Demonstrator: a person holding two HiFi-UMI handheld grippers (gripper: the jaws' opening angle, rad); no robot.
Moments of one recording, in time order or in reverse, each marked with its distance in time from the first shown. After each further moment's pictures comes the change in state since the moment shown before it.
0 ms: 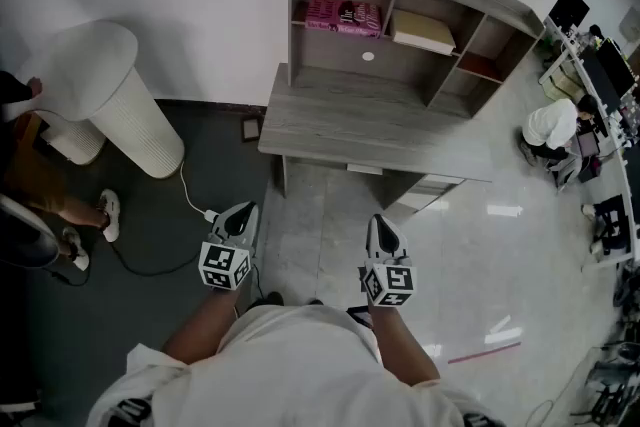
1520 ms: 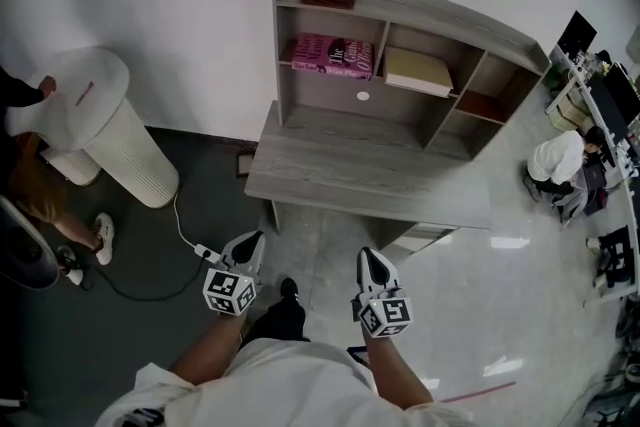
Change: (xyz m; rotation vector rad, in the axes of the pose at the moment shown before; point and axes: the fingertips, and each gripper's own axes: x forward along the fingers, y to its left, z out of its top) left arm 0.101 -0.037 0.012 -0.098 -0.042 0.004; right arm 0.053 -0.062 0.012 0.082 -0.067 0.179
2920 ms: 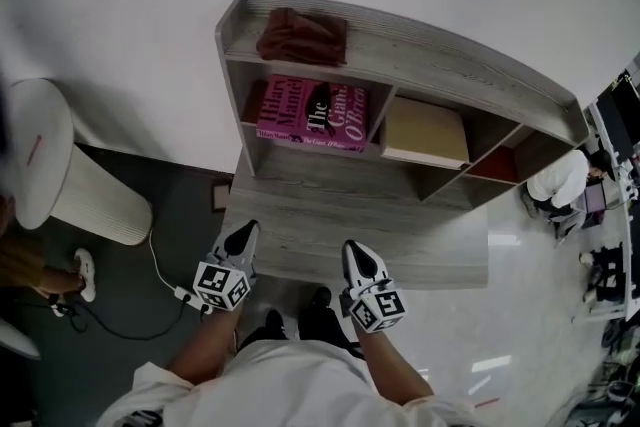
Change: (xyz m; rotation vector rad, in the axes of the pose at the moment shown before) left arm 0.275 0.110 0.071 -0.063 -0.038 -0.023; right arm 0.266 -0.127 0.041 0.091 0.037 0.095
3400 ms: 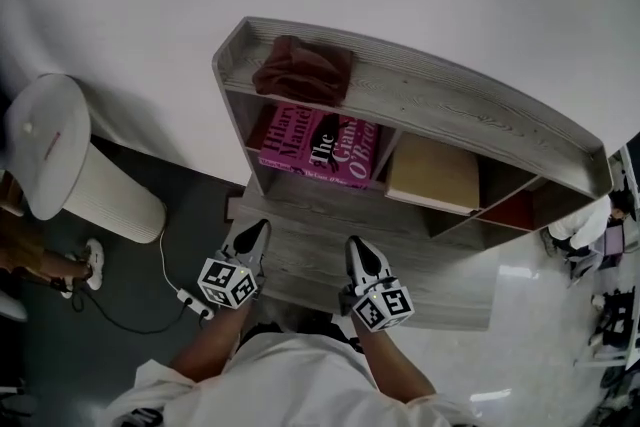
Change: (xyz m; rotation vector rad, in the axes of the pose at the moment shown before) left arm 0.067 0.004 0.034 -0.060 -0.036 0.077; right arm 0.070 -0.046 0.050 0.122 -0.067 0.145
